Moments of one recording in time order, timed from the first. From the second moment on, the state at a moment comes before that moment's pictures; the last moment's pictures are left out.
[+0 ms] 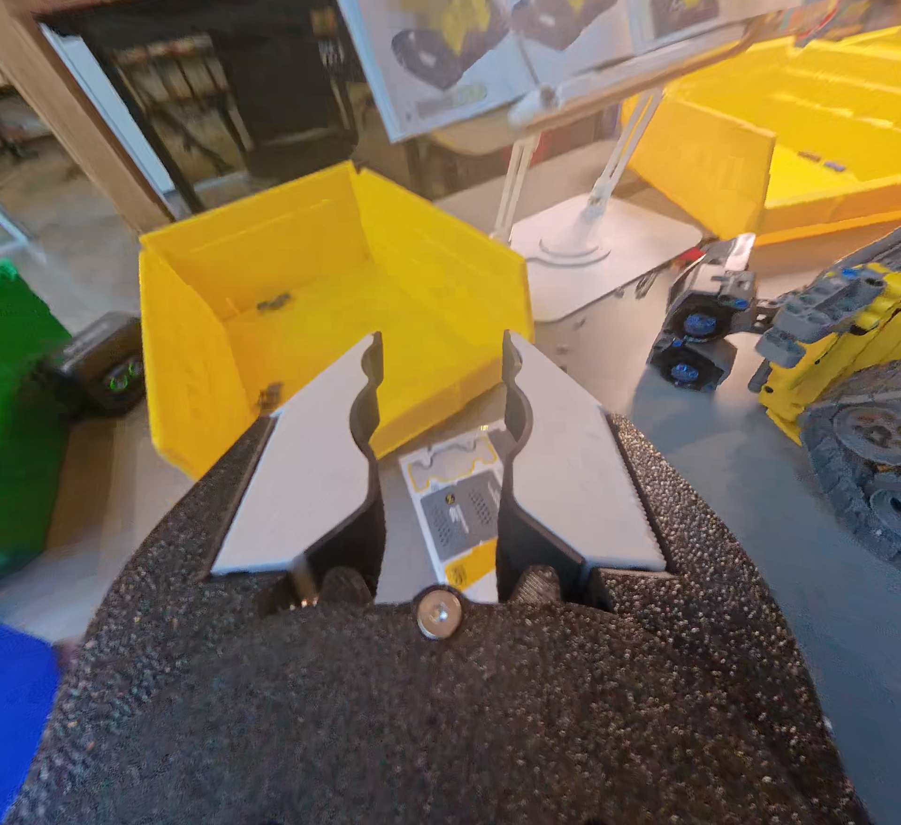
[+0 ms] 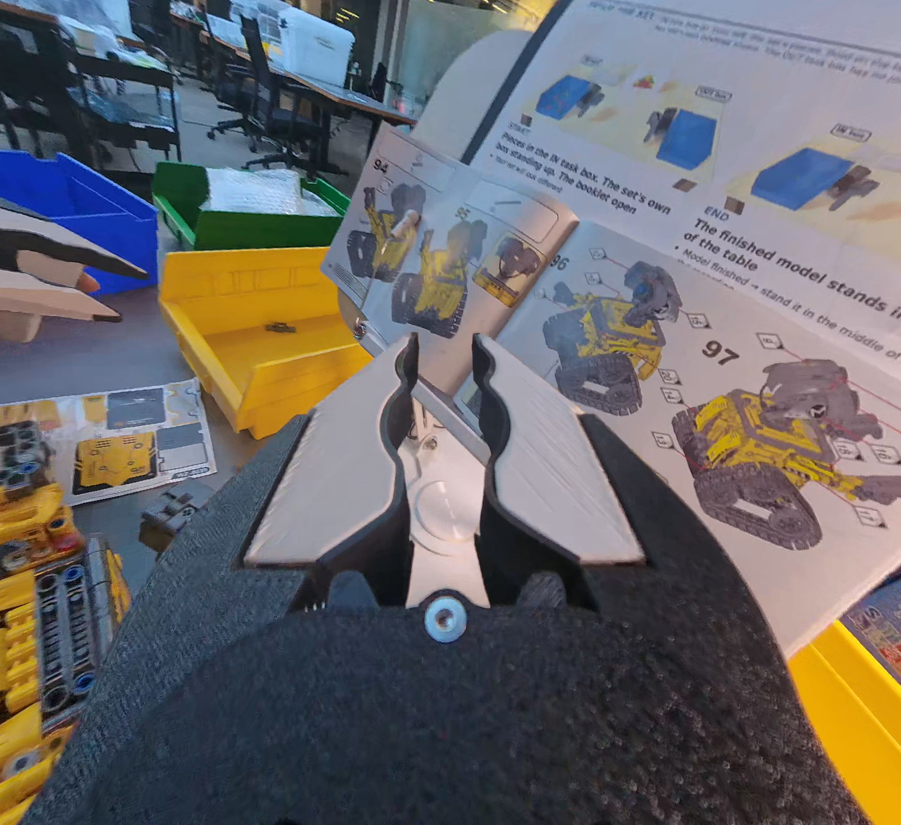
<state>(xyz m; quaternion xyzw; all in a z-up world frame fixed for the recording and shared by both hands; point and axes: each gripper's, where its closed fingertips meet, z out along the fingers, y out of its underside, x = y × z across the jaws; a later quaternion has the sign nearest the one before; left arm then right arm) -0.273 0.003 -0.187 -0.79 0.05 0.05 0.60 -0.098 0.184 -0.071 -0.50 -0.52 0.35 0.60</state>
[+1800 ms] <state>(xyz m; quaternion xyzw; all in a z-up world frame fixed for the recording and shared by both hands) -0.111 -0.126 -0.103 -0.71 0.11 -0.20 0.66 -0.042 -0.099 -0.139 -0.51 -0.53 0.56 0.38</state>
